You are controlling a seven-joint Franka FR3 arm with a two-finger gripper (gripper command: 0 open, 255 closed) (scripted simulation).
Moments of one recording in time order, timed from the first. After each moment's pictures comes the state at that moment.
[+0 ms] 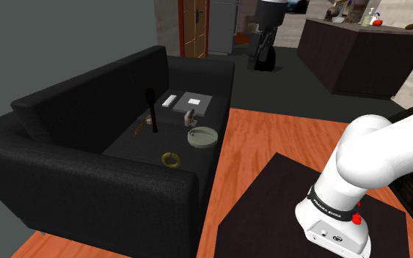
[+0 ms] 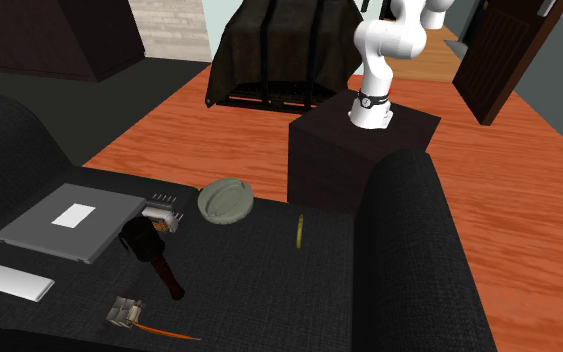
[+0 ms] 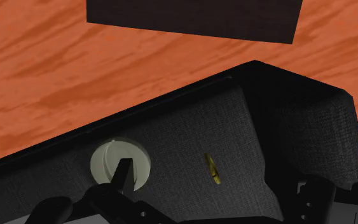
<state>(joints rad) -0.02 -0.76 0.03 -2.27 -0.04 1.62 -0.11</state>
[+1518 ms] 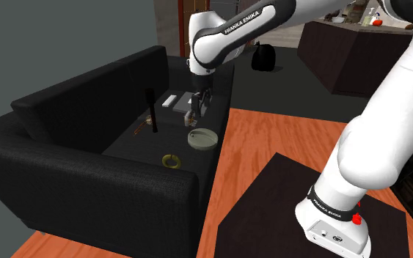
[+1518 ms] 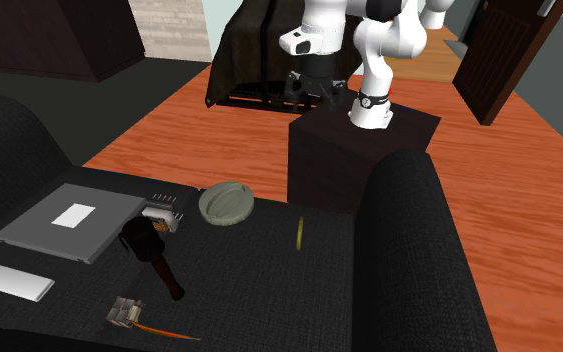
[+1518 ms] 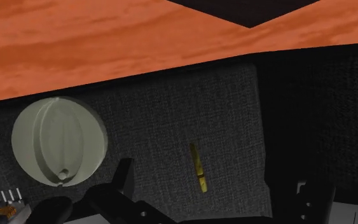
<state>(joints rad) 0.04 -0.08 0.05 -2.21 -0.03 2.13 -0.21</state>
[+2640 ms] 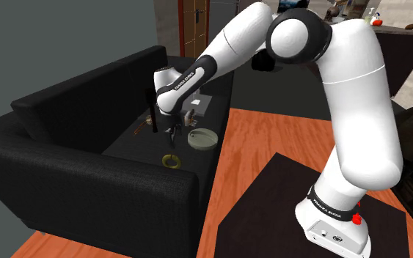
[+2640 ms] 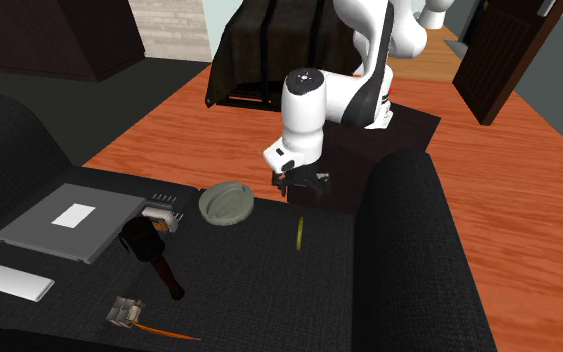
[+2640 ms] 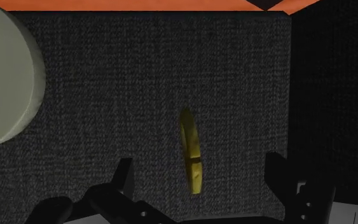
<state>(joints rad) 0.08 0.56 0.08 -1.81 -0.07 2.27 -0.27</state>
